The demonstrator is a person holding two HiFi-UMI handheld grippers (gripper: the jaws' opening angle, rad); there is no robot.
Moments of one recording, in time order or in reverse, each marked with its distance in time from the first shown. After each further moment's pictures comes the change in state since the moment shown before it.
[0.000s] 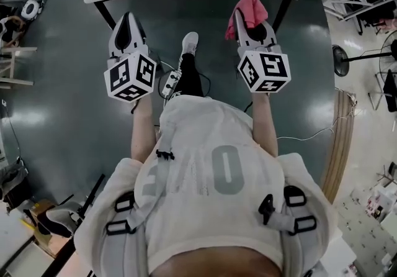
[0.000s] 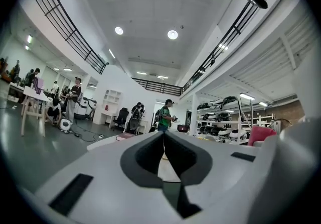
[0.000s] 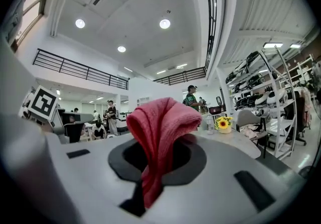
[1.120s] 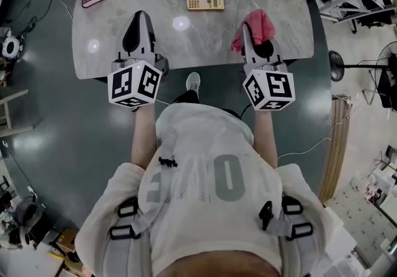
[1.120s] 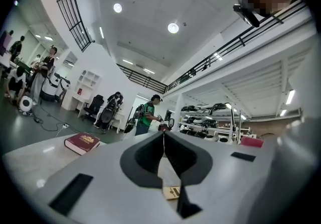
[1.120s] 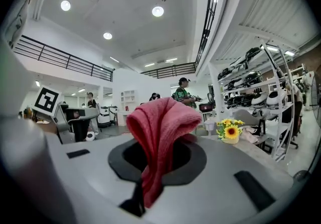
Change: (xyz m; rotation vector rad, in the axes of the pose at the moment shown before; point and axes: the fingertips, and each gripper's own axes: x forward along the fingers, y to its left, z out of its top) left arm 0.403 0.039 -0.001 -0.131 0.034 -0.286; right arm 0.333 -0.106 0.032 0.000 0.074 -0.168
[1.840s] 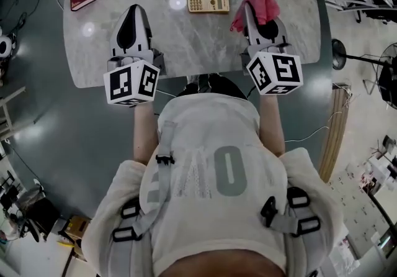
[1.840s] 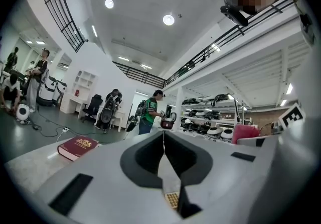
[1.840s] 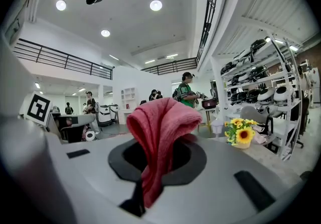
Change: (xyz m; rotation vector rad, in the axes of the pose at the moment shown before) left arm 0.085 0.032 -0.022 0.066 0.063 0.002; right arm 0.111 -0.037 0.010 0.018 0.042 0.026
